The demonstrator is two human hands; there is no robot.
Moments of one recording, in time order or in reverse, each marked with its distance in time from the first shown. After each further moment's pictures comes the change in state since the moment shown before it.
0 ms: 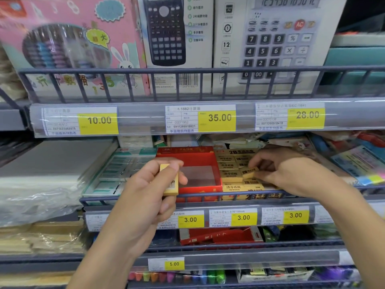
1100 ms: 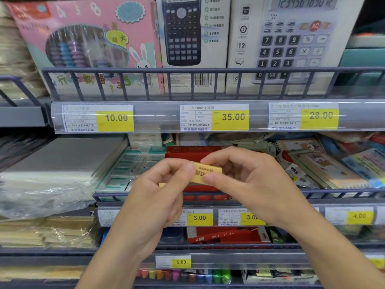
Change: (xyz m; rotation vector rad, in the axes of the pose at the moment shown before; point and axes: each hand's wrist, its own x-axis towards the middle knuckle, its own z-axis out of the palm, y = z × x) left_hand -0.013 0.004 -0.003 0.096 -0.057 0.105; right_hand -0.041 -0.111 0.025 0.651 0.183 -0.427
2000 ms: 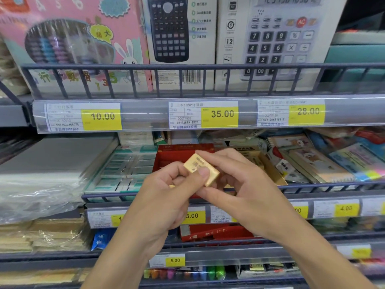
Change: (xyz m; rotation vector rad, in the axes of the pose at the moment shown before) left_hand 0.006 -0.006 0.021 0.008 -0.066 -0.099; right_hand -0.018 0.011 0.009 0.042 -0.012 0.031
